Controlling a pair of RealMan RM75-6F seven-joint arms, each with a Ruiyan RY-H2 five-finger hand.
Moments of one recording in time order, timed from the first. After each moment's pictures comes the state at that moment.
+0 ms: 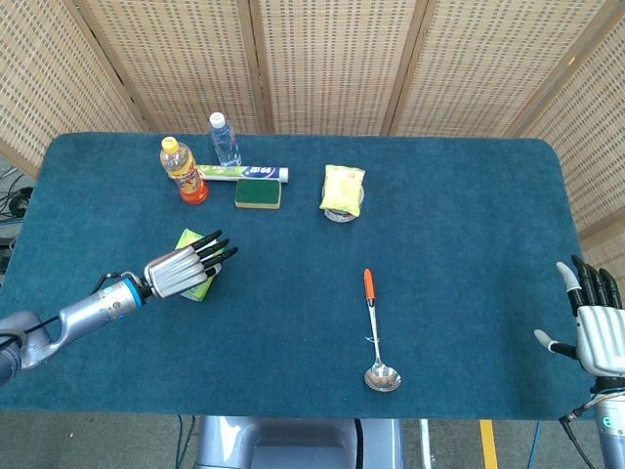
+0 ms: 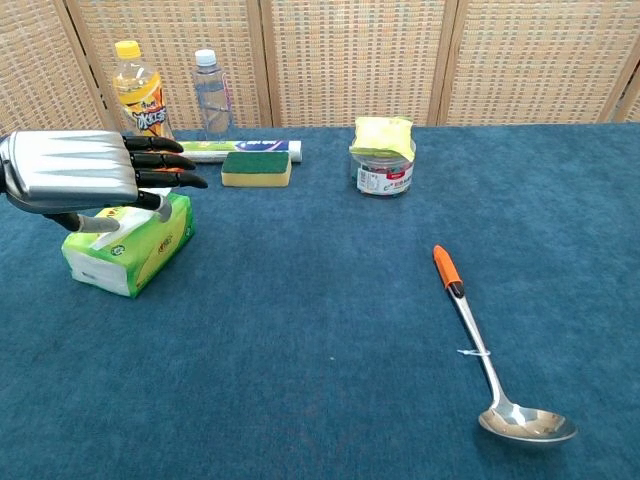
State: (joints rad) left arm -0.82 -1.43 0.09 -0.88 2.02 1.07 0.14; right arm 0.11 -1.18 0.13 -1.45 -1.44 1.47 0.05
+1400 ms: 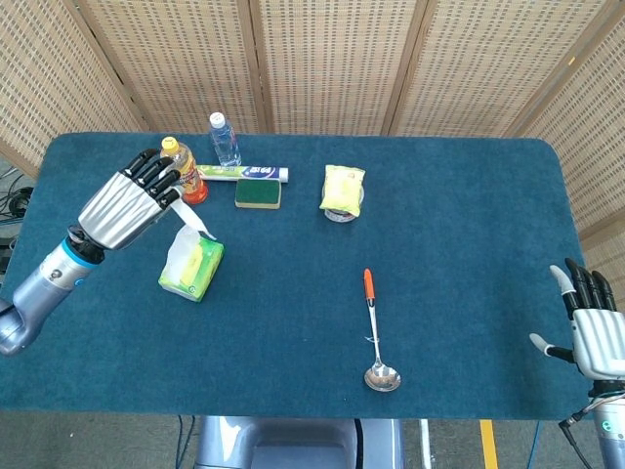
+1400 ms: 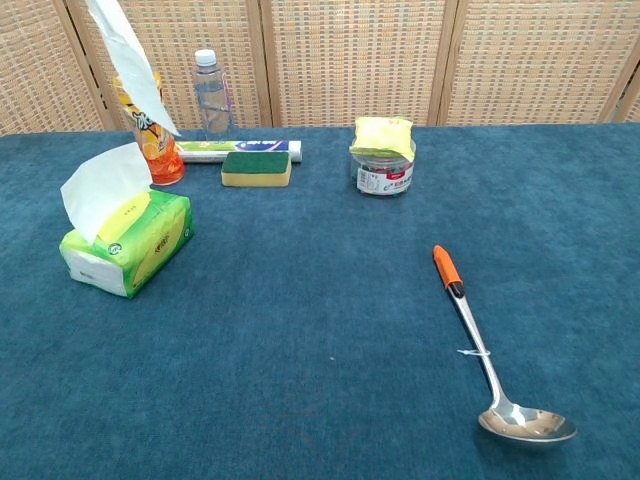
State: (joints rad) left arm -0.81 -1.28 -0.10 -1.03 1.76 1.49 0.03; right arm 0.11 -1.16 0.11 -1.47 -1.47 1.48 0.08
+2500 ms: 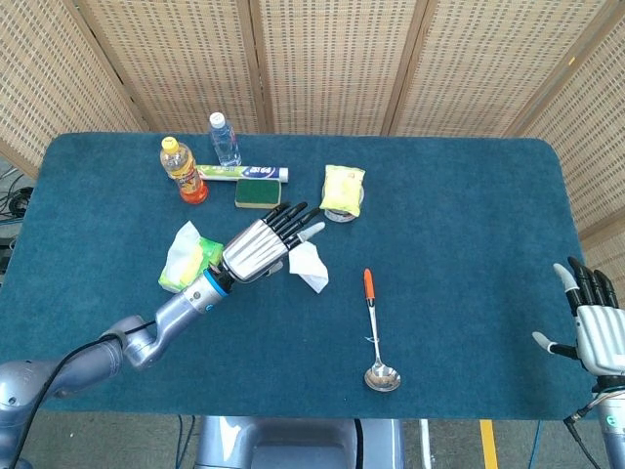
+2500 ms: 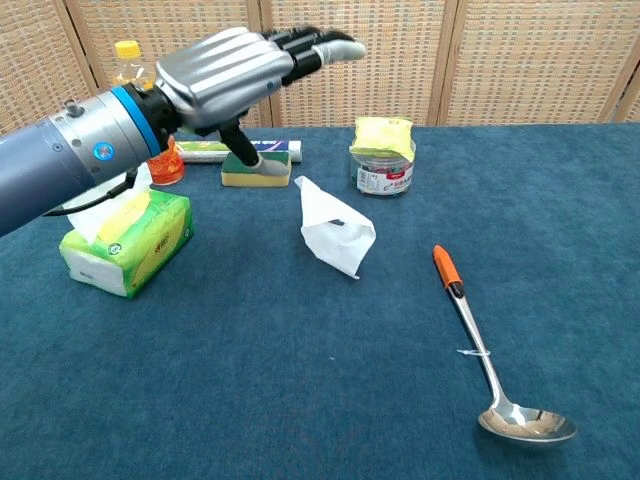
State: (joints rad) left arm -0.96 -1.70 -0.12 -0.99 1.67 1.23 0.09; right arm 0.12 -1.16 0.11 -1.45 -1.45 1.43 0.12
